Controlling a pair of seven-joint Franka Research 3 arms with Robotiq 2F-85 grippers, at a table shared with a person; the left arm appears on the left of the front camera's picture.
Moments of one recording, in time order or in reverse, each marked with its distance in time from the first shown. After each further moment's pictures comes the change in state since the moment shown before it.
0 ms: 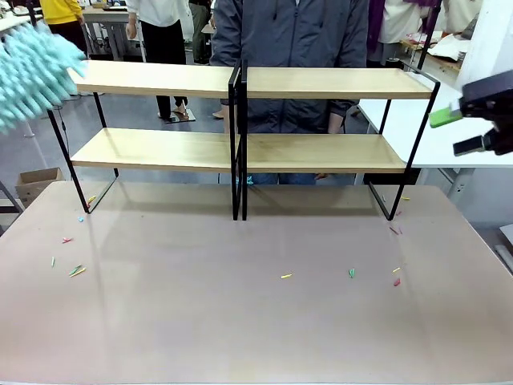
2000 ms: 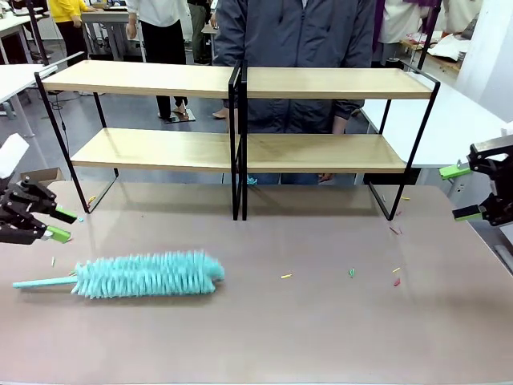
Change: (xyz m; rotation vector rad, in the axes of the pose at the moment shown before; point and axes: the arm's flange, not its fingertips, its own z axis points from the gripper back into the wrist) left arm 0.082 0.114 -0.165 0.584 0.348 -0.926; right arm -0.009 -0.110 -0.030 0.086 0.190 -0.365
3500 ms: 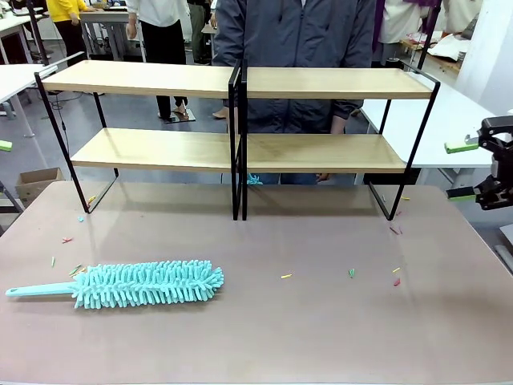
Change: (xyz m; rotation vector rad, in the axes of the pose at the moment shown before) left arm -0.059 0.058 0.105 -0.015 -0.314 1.801; right arm -0.001 0.015 0.008 0.183 -0.019 0.015
